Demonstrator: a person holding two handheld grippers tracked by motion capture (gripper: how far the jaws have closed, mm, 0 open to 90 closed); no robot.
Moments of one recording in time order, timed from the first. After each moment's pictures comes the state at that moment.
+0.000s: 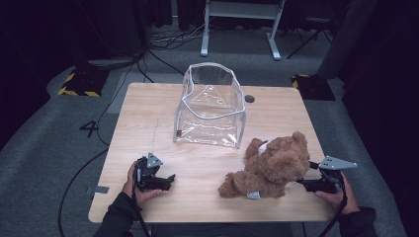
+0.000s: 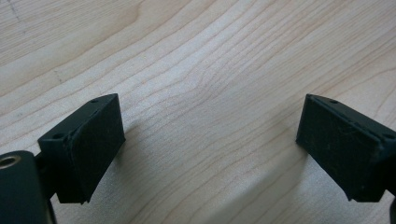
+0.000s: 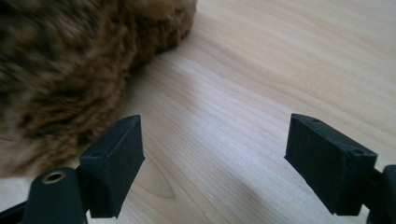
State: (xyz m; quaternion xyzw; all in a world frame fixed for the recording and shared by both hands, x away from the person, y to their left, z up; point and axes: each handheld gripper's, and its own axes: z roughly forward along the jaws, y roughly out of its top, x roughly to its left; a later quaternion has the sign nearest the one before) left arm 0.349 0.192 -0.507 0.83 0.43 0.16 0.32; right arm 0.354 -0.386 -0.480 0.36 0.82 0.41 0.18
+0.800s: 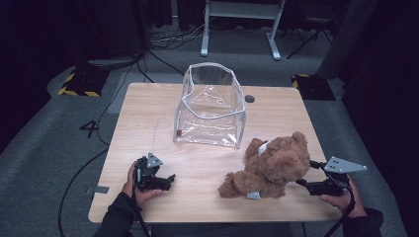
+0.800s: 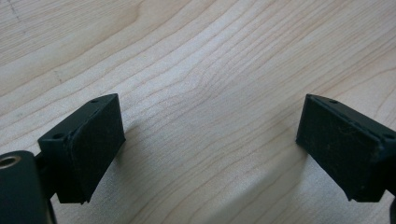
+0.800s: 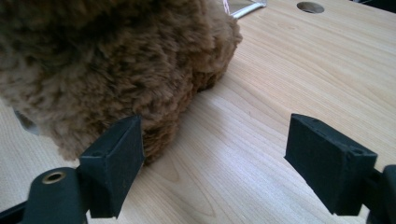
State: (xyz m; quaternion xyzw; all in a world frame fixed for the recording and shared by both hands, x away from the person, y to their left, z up) left arm 0.349 0.192 -0.507 0.83 0.43 0.16 0.32; right arm 0.333 -0.375 -0.447 0.32 0.82 0.44 0.19
